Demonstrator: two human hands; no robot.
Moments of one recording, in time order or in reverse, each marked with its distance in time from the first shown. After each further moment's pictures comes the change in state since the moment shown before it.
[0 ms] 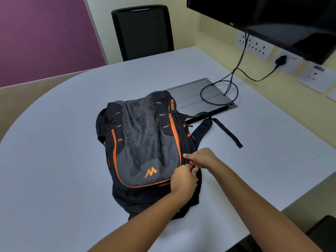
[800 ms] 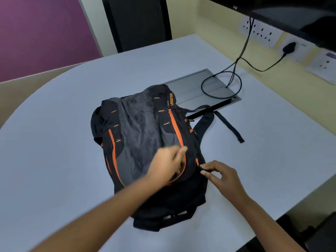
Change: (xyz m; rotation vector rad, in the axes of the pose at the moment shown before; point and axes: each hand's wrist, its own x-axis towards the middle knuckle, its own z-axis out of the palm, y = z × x) left_hand 0.022 0.005 -0.082 0.029 -0.013 0.358; right_hand -0.043 0.078 -0.013 -0.003 0.191 -0.739
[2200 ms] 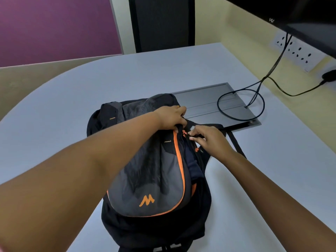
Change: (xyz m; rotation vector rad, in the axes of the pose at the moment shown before) left_hand 0.220 -0.008 -0.070 1.136 -0.395 0.419; right_hand 0.221 -0.010 -0.002 -0.382 -0.284 -0.306
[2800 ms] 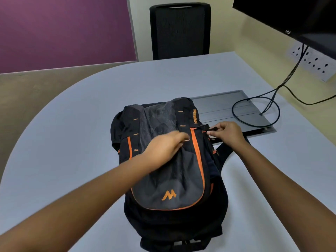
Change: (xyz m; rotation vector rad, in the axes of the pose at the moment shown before) left_hand -0.132 0.057 0.032 -0.527 0.503 -0.323; right_hand 0.029 -0.017 -0.005 0.164 0.096 0.509
